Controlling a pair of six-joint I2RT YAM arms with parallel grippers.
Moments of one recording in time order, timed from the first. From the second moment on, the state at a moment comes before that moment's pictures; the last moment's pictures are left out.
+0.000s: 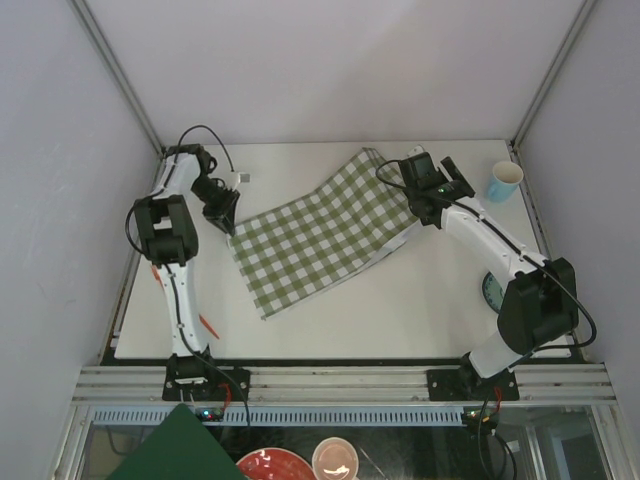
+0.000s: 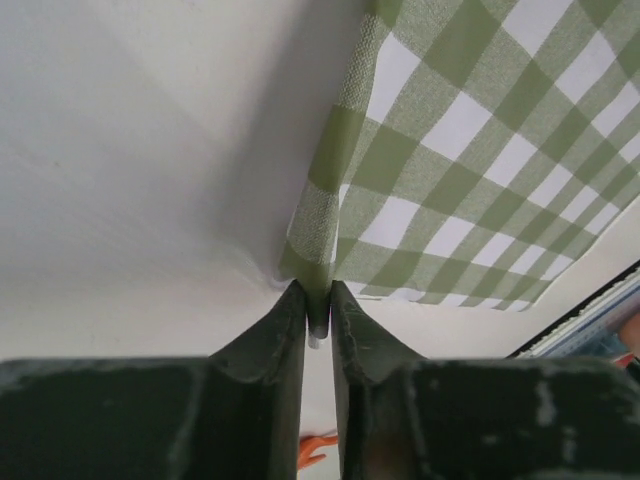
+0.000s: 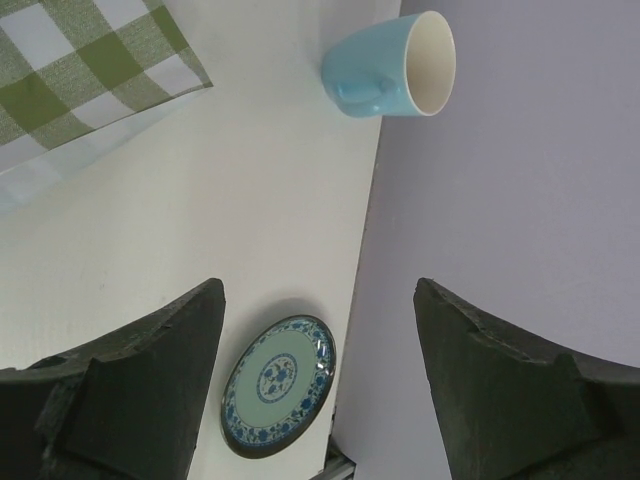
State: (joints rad) left arm 0.08 2.41 2.12 -1.40 0.42 0.58; right arm 0.41 1.56 1.32 -0.68 0.75 -0.34
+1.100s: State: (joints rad) left arm 0.13 1.58 1.93 -1.42 0.50 0.54; right arm 0.41 1.61 1.32 -0.68 0.75 -0.34
